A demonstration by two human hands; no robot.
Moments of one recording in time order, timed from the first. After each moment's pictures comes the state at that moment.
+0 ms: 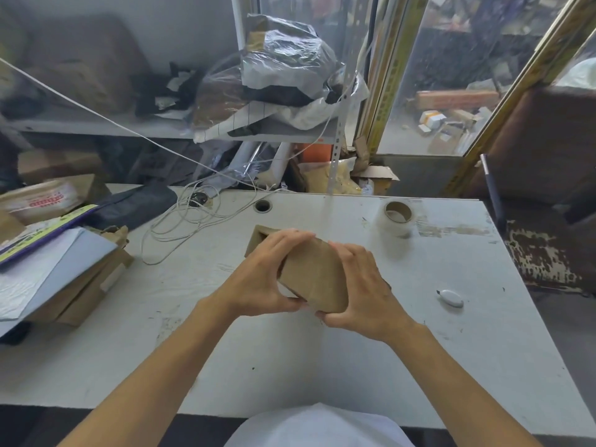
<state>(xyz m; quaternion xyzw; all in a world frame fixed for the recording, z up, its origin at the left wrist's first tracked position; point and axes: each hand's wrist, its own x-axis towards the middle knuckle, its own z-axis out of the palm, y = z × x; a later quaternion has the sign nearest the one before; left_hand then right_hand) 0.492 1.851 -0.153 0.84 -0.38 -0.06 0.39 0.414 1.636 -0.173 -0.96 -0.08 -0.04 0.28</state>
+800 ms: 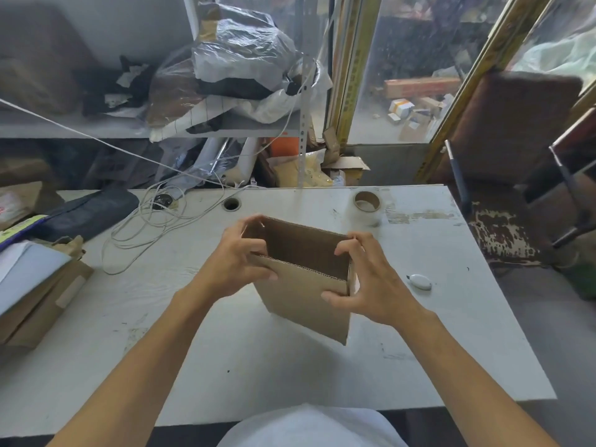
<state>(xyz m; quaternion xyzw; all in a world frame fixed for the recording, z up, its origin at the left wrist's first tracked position) 0.519 1.829 -0.173 0.87 -0.27 -0.13 0.39 0.400 1.577 -0.171 -0.95 -0.05 -0.07 0.29</state>
